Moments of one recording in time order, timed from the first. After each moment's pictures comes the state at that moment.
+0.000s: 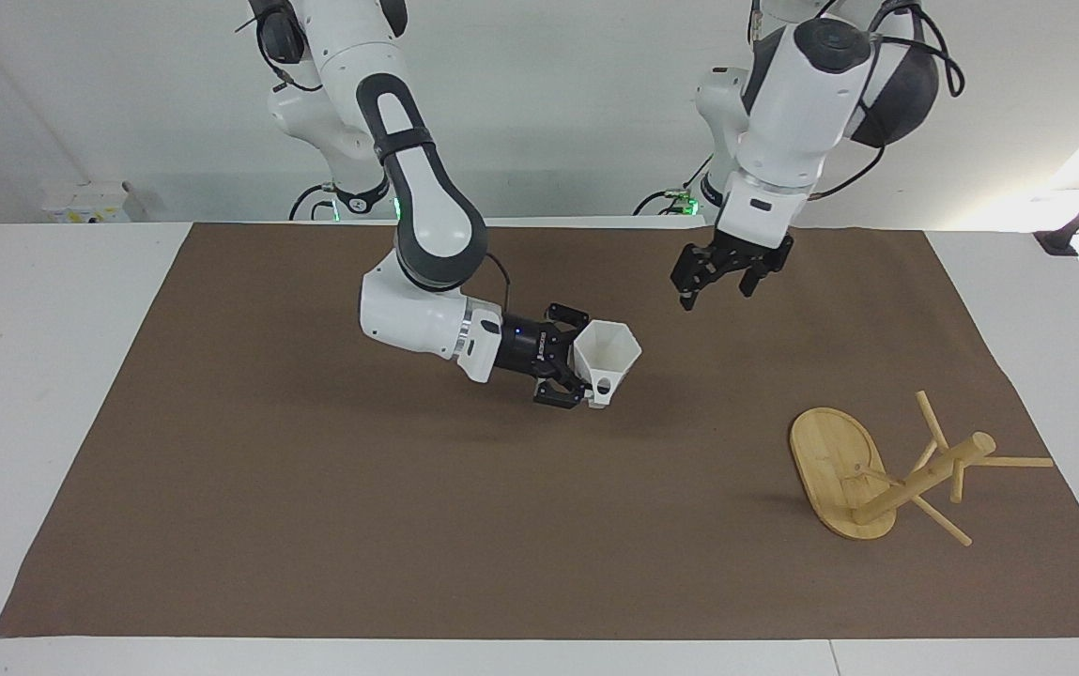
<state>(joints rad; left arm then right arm) -0.63 0.06 0.10 -1.69 -0.04 1.86 -0.75 0.45 0.42 -0.01 -1.76 1.59 2.21 -1.93</state>
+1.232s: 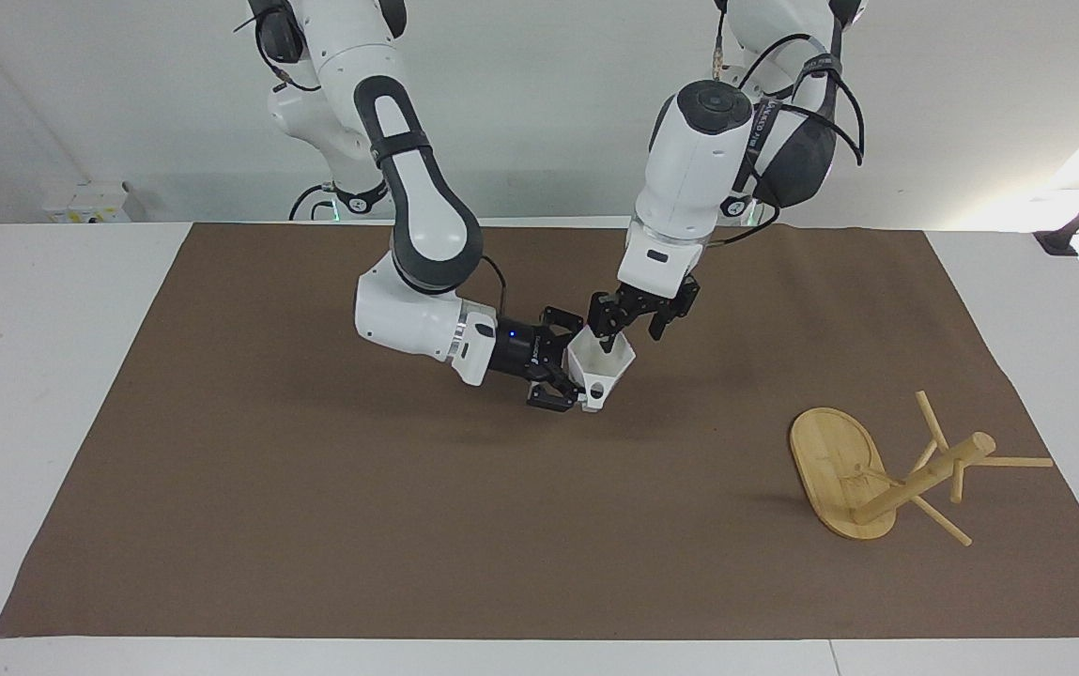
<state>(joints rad) -0.69 0.25 0.10 -1.53 -0.09 1.91 -0.83 0.45 0.42 -0.02 -1.77 1.59 2.21 -1.93</state>
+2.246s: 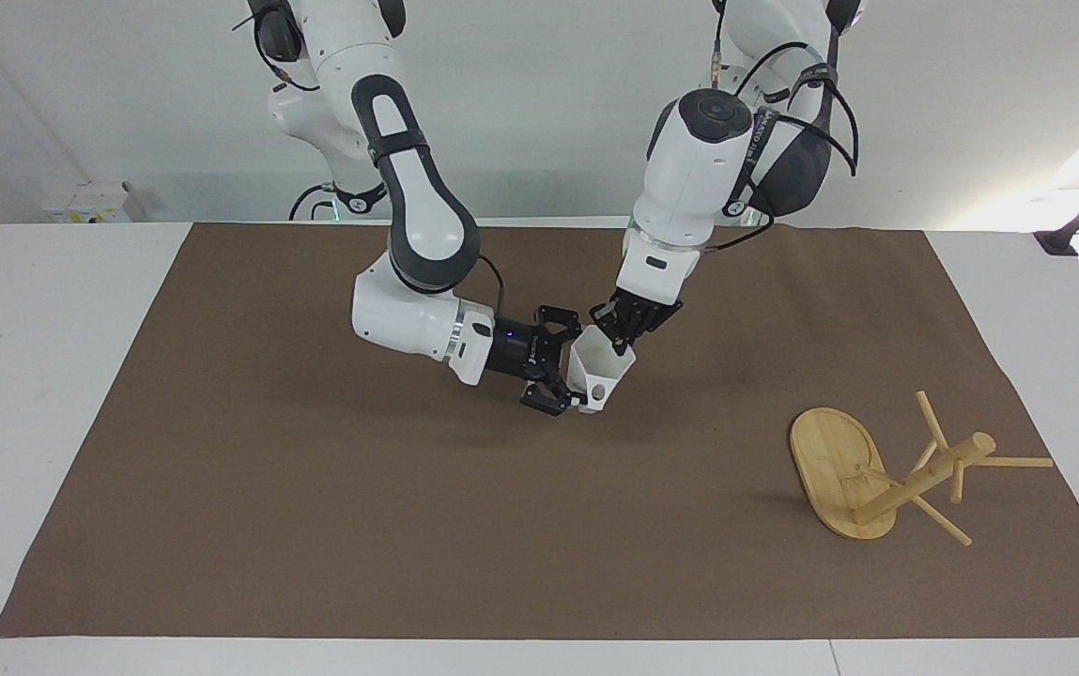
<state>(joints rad) -0.69 0.26 0.10 -1.53 -0.11 1.94 -0.85 0.43 0.39 -0.03 -1.80 1.59 2.20 -1.94</state>
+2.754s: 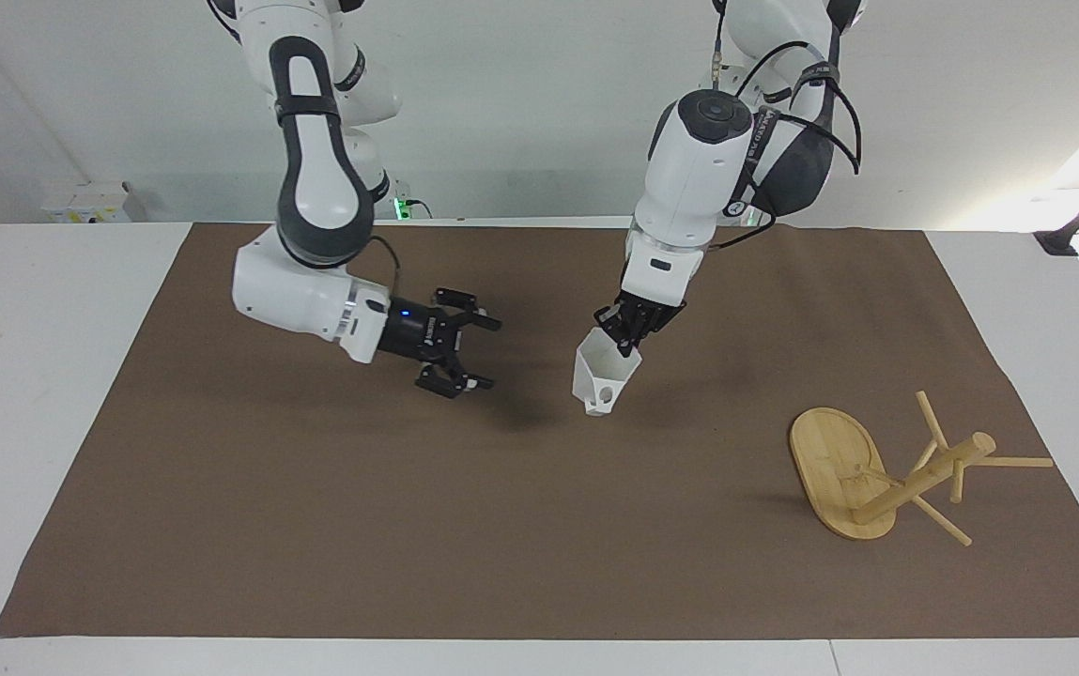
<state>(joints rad) -0.69 0.26 0.11 -1.53 -0.08 1.93 -0.90 0.09 0.19 -0.04 -1.96 1.08 1.91 -1.93</state>
